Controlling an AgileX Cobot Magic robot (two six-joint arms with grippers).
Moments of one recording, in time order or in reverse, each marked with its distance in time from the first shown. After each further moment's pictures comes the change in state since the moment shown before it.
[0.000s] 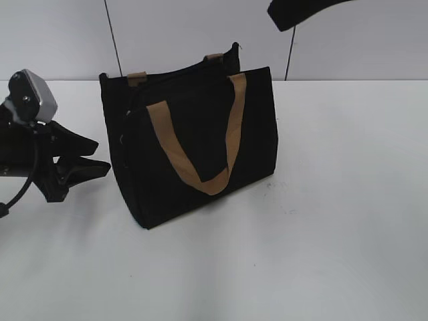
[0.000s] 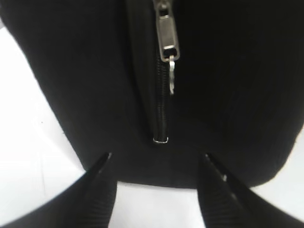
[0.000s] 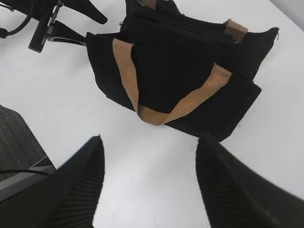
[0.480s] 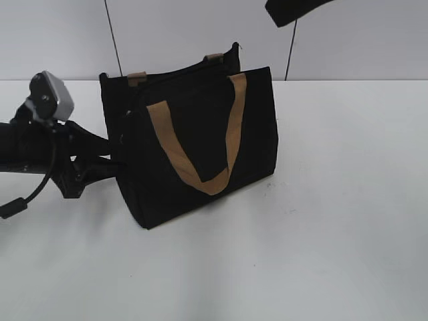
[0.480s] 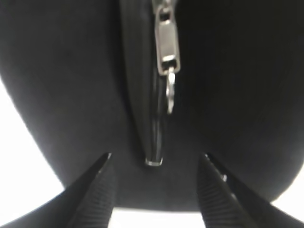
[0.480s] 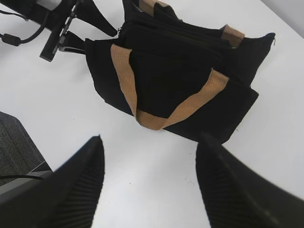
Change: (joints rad) left arm -0.020 0.091 -0.060 -0.002 0.051 -0.003; right arm 0.002 0.000 0.000 0.000 -0.017 0.003
